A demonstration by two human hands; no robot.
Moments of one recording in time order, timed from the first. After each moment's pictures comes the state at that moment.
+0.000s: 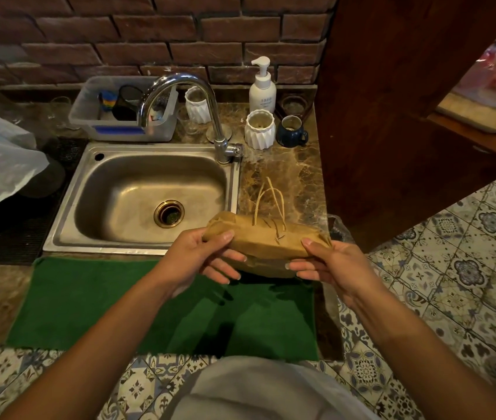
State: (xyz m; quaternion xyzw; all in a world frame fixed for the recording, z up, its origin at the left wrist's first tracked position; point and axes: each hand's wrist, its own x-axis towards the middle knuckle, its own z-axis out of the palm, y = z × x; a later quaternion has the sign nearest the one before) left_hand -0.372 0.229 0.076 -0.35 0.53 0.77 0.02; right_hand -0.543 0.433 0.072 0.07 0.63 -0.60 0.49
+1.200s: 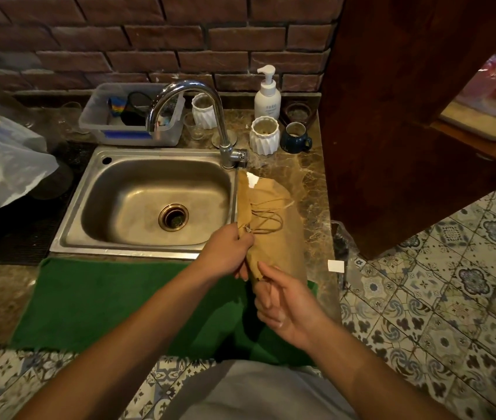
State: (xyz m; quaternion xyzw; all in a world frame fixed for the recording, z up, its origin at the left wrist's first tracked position) left_hand -0.415 0.250 0.069 -0.37 0.75 0.54 0.07; right_hand -0.460 0.408 0.065 0.07 0.39 -0.65 0.65
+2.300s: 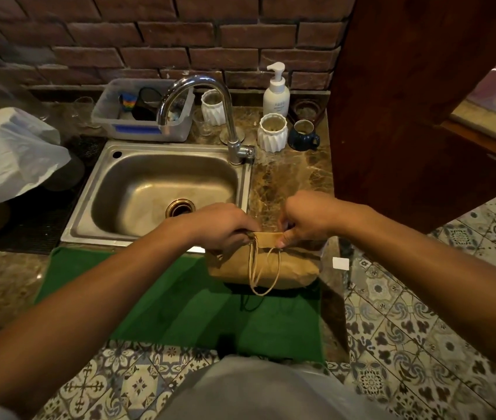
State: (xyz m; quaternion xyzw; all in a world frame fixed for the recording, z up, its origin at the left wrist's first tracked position) left_hand -0.423 0.186 0.090 0.05 0.96 0.21 0.17; right_hand -0.591 0.339 0.109 -0.66 0.70 0.05 0.27
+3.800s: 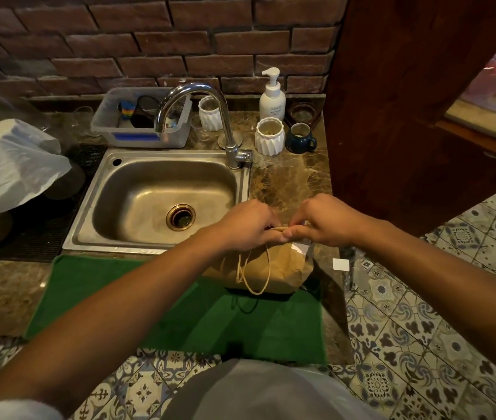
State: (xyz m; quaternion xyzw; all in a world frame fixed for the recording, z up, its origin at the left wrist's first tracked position) left_hand -0.460 0.221 0.078 -0.02 0.97 0.21 0.09; right_hand -0.608 0.374 0.096 -0.67 0.71 -0.08 0.21
